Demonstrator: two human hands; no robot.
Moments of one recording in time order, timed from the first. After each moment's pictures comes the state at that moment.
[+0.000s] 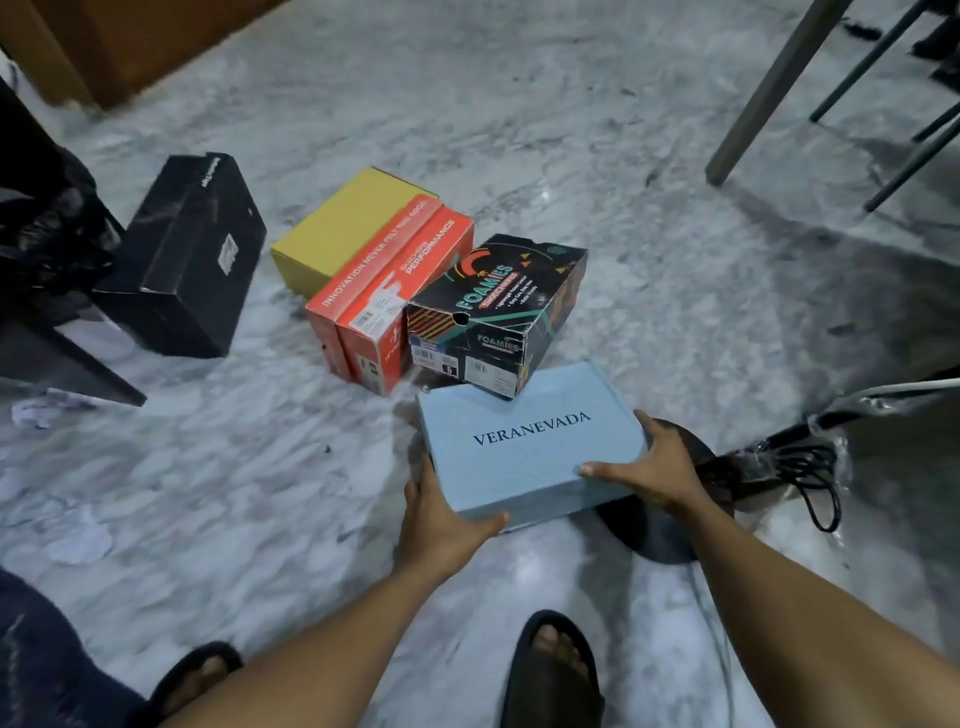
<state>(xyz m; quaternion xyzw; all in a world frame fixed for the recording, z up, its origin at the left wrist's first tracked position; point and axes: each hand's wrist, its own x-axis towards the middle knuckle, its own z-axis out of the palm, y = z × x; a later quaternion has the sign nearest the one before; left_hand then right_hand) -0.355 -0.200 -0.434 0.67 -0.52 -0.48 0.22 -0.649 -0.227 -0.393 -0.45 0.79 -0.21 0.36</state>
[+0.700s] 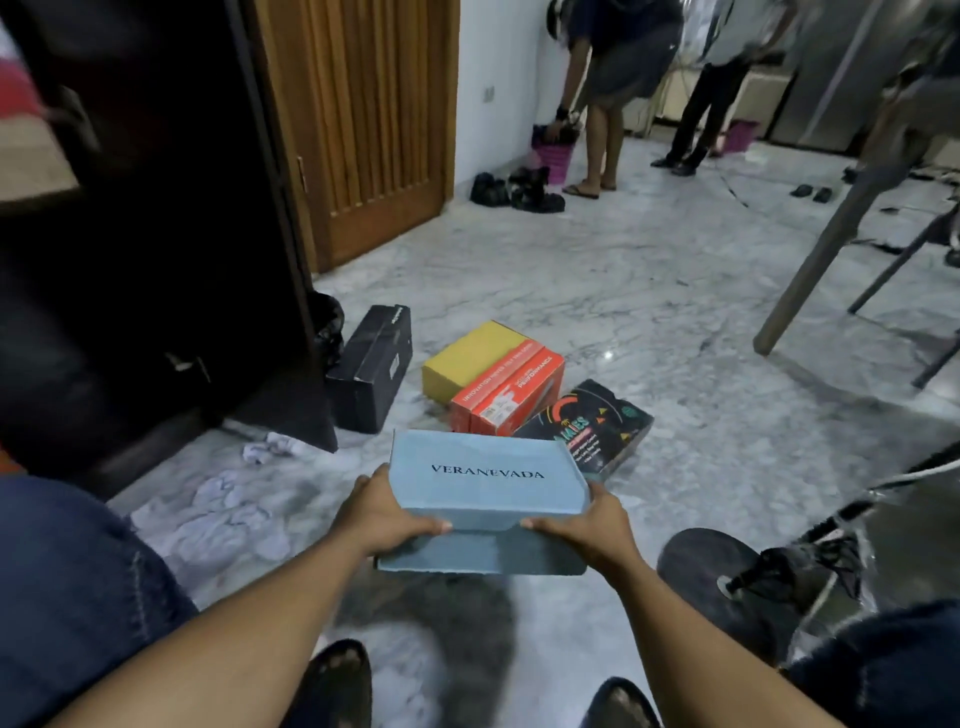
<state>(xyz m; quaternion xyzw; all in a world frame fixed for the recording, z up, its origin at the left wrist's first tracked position) -0.140 -0.165 -0.296 0.71 -0.57 -0.34 0.23 -0.439 -0.161 -0.282 -0.52 0.65 -0.35 0.42</state>
